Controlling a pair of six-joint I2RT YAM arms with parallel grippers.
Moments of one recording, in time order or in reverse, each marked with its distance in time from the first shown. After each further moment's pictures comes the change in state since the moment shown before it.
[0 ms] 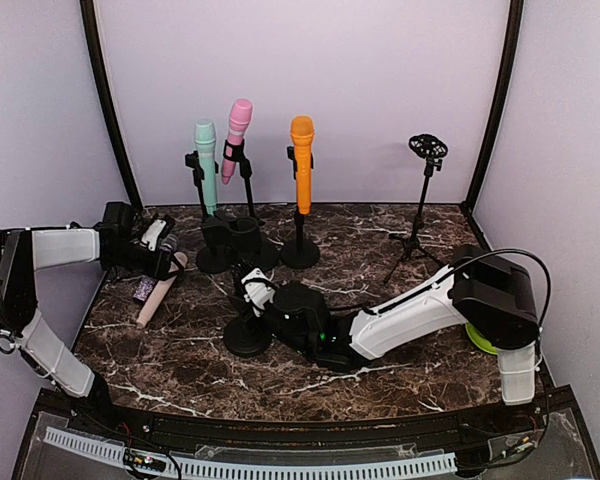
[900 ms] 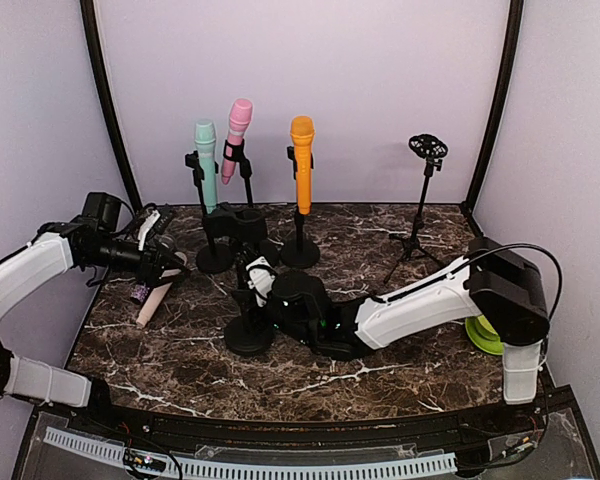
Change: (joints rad) left arm -0.078 -0.348 0.005 -0.322 0.409 0.173; right arm -0.025 -0.050 0.031 -0.145 -0.034 0.126
